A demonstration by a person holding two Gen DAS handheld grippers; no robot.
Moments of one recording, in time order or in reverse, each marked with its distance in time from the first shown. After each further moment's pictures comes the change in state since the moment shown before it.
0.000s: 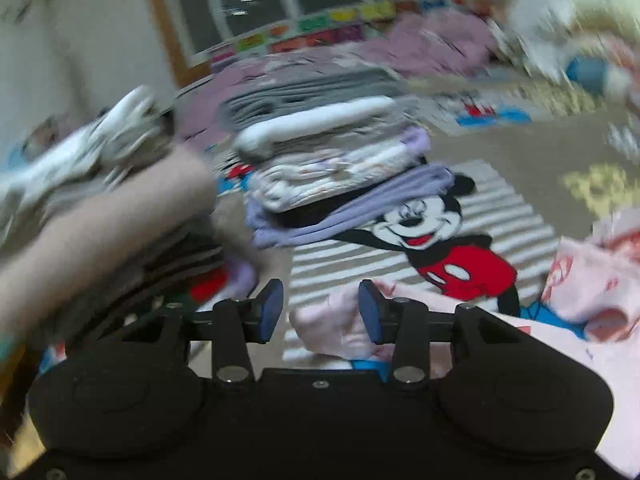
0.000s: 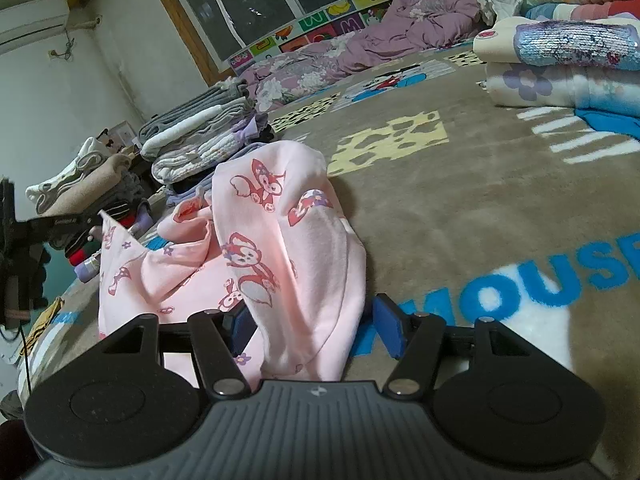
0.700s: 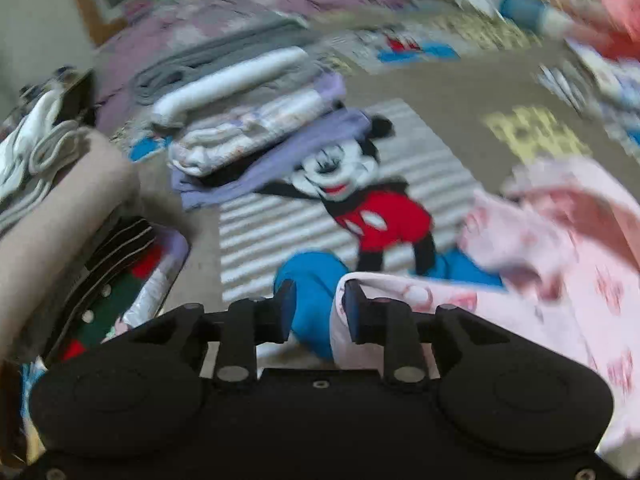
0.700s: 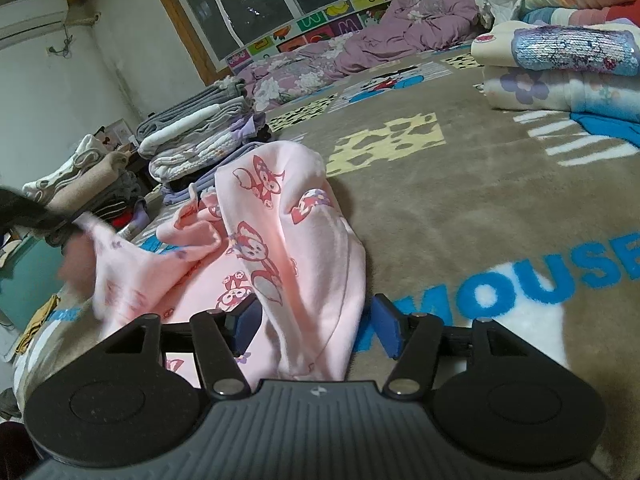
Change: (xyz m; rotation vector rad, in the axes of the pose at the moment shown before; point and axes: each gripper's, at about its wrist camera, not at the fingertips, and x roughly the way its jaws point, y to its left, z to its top) left arm -0.020 -0.009 0.019 0.030 0.190 -0.201; right arm -0.002 0.003 0.000 -0.006 0.000 -0.019
